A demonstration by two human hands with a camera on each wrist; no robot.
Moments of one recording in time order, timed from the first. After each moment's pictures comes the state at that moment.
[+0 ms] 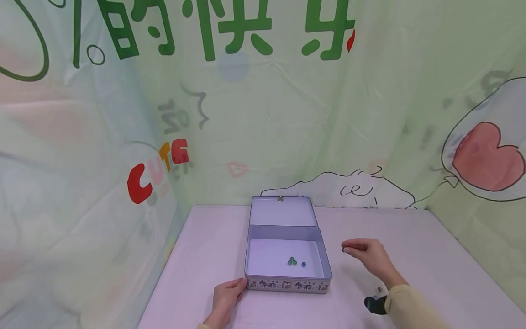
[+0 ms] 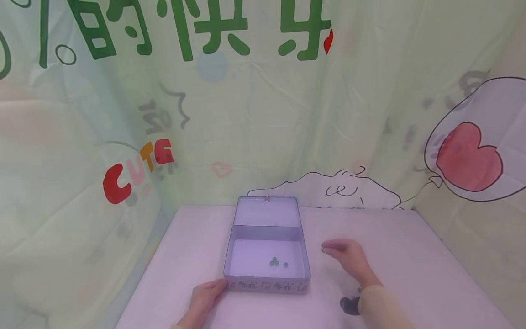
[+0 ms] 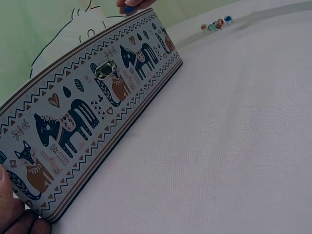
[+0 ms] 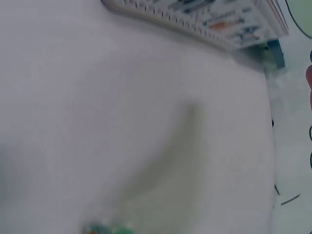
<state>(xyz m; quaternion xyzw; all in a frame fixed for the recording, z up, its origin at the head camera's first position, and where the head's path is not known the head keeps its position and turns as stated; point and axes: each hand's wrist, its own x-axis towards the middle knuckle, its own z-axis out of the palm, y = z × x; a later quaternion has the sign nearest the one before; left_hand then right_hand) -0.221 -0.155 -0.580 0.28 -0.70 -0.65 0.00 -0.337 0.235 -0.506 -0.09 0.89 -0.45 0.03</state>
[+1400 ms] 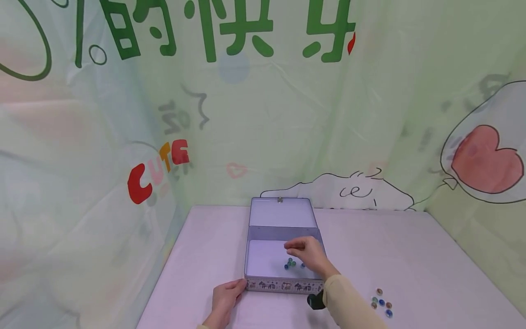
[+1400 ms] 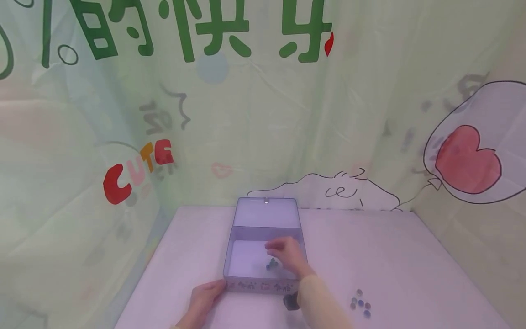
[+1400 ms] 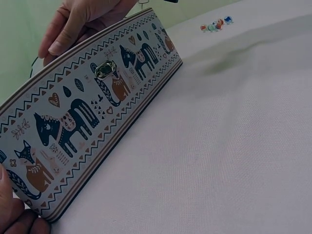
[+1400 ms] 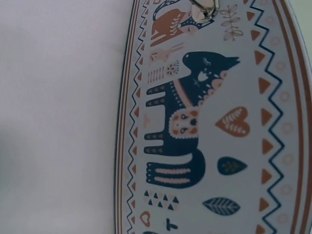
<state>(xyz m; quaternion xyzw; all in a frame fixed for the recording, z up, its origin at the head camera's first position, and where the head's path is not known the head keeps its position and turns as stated) -0.218 -0.156 -0.575 0.28 -0.69 -0.66 0.00 -0.329 0.085 -0.504 -0.16 0.86 -0.49 0.06</state>
